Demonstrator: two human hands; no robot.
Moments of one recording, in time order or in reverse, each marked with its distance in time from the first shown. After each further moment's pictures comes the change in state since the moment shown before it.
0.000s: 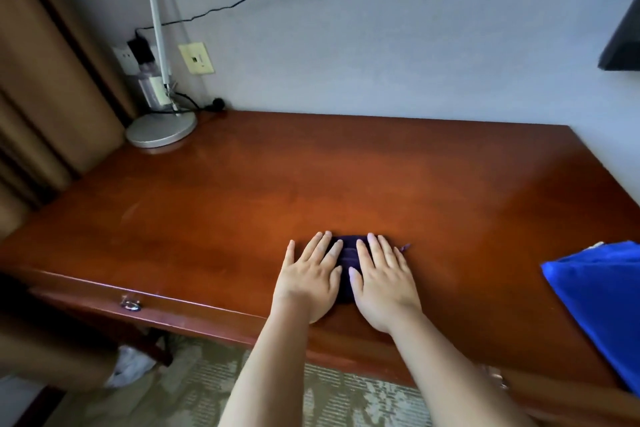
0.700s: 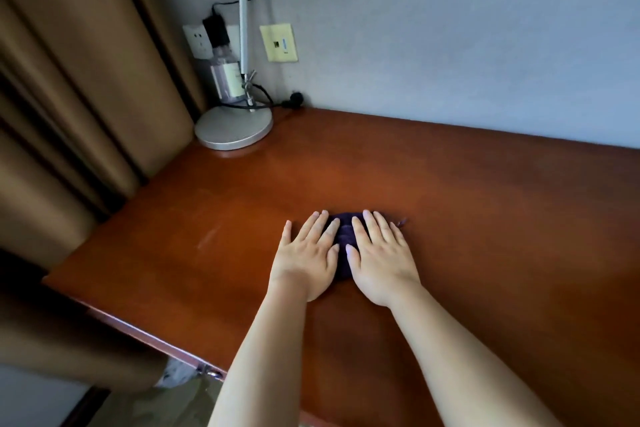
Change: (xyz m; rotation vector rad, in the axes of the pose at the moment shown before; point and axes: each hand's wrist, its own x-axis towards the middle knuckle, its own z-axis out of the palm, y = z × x) left_hand 0.080 -0.226 -0.023 -0.017 -0.011 -0.179; right_hand 0.192 -0.170 0.019 -0.032 -0.018 -0.192
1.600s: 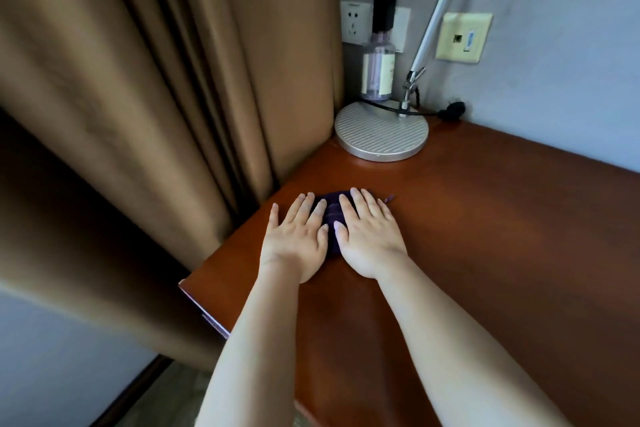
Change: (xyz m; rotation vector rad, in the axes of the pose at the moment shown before) left_hand 0.012 -0.273 -0.009 -0.093 0.045 -0.348; right_hand 0.179 -0.240 0.026 -0.037 -0.072 -0.316
